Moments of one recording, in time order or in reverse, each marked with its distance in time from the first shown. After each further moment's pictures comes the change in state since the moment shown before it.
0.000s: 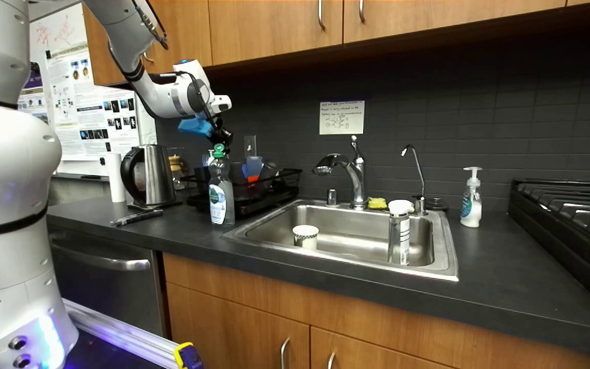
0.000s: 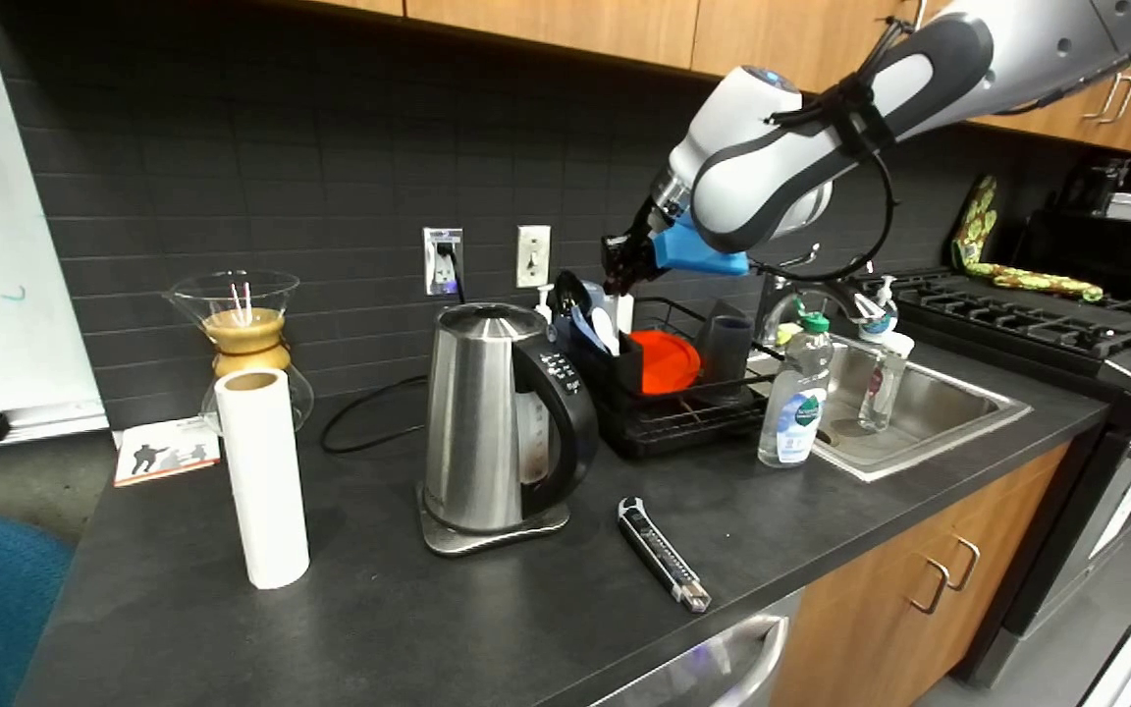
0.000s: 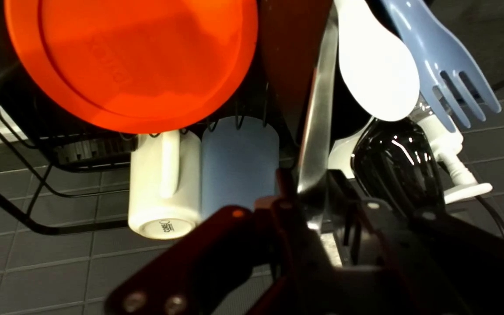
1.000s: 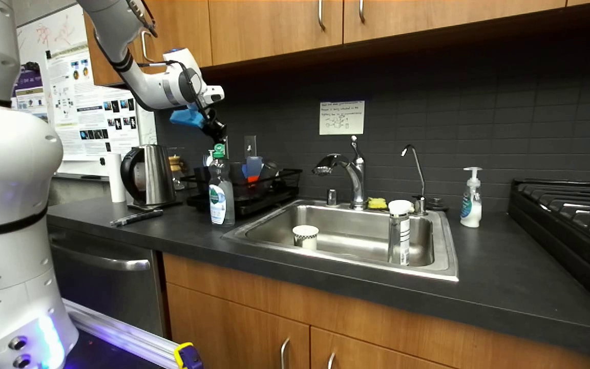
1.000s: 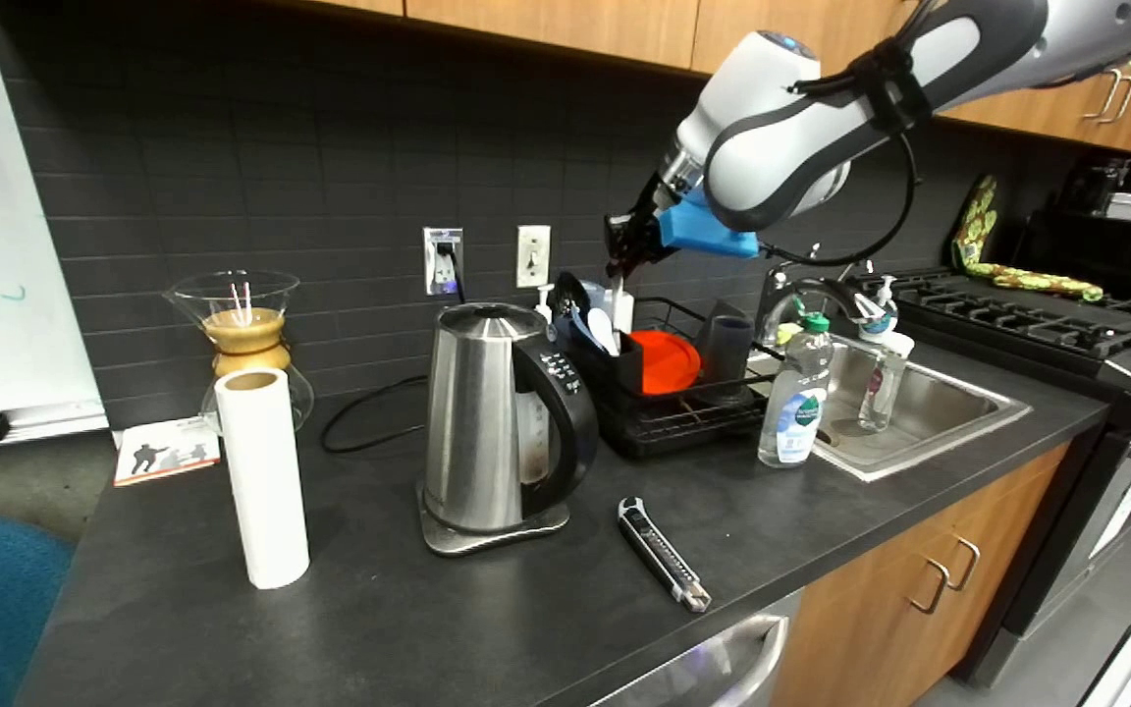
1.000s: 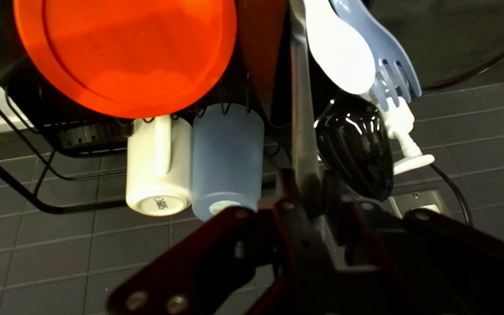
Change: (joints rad) arm 0.020 -0.092 0.003 -0.041 -0.016 -0.030 0.050
